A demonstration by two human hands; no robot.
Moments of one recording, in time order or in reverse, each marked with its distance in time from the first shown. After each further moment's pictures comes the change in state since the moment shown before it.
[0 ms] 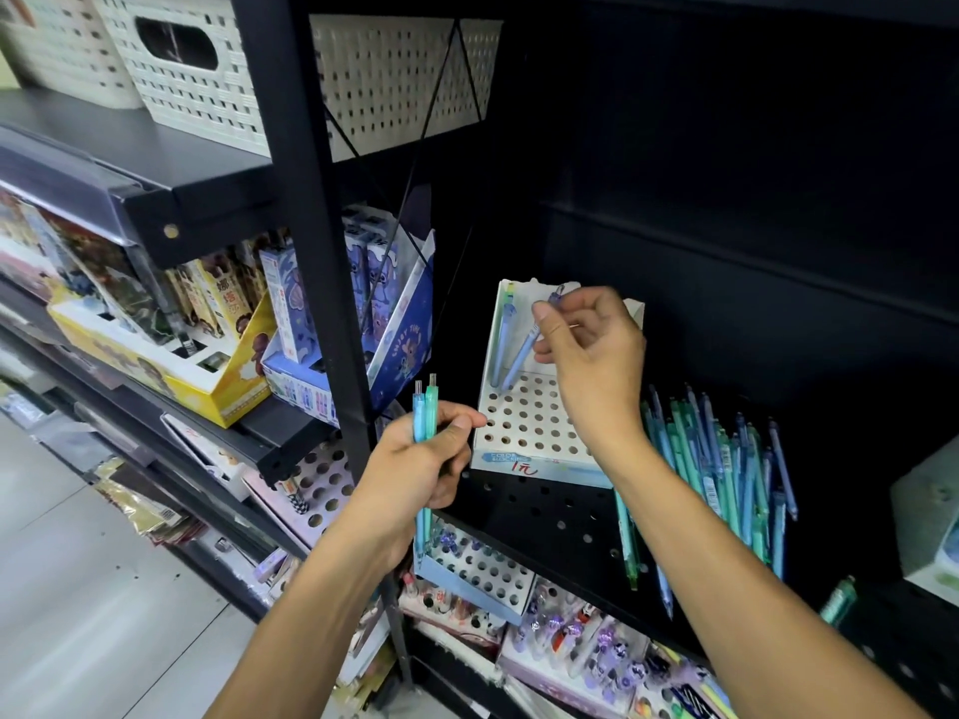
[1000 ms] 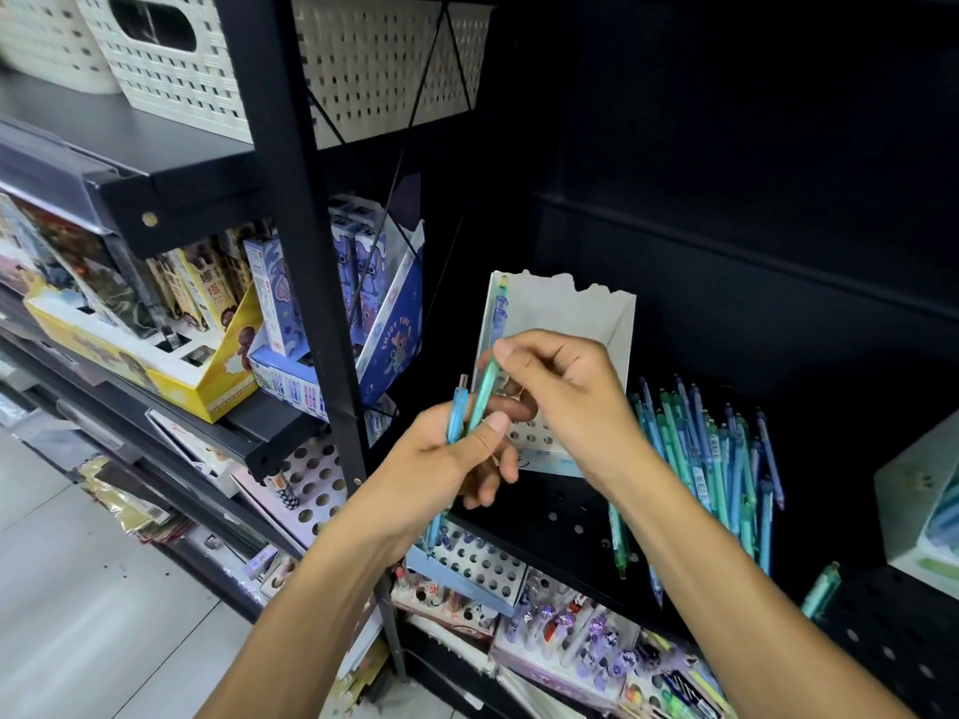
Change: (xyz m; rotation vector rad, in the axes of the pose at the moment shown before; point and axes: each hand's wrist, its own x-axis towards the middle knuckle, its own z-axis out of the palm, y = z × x) left_hand -0.013 0.017 0.021 0.136 -0.260 0.088; right_hand -0.035 -0.026 -0.008 0.114 -0.420 0.147
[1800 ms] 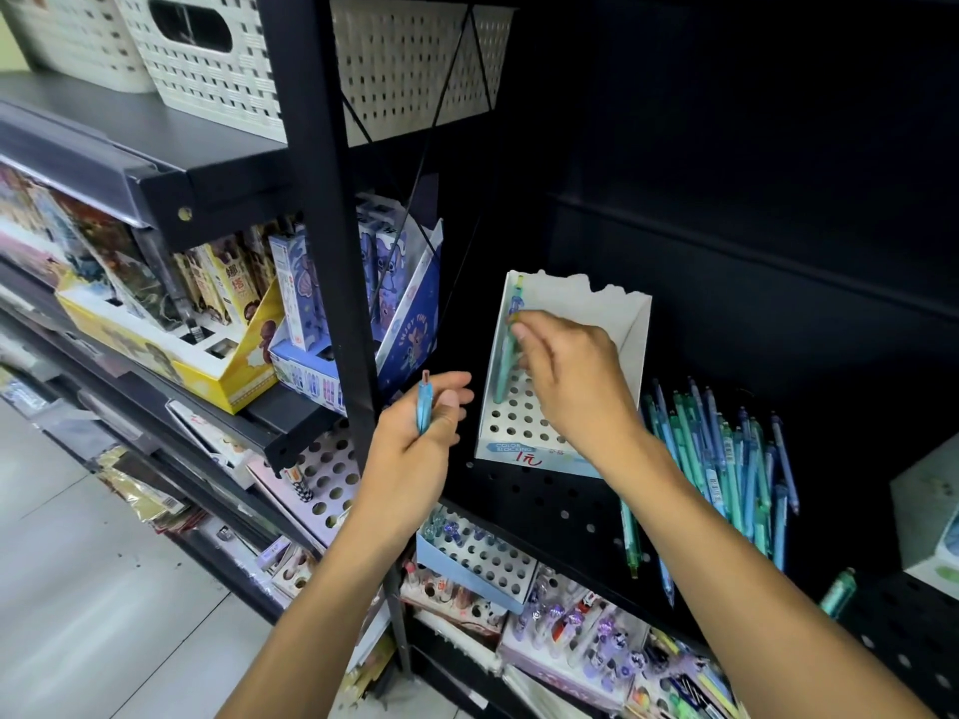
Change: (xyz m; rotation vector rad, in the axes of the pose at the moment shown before) left_hand -0.003 -0.014 -0.015 0.168 0.432 0.129; right_hand 0.030 0.026 -0.002 -0.739 0.142 -0.378
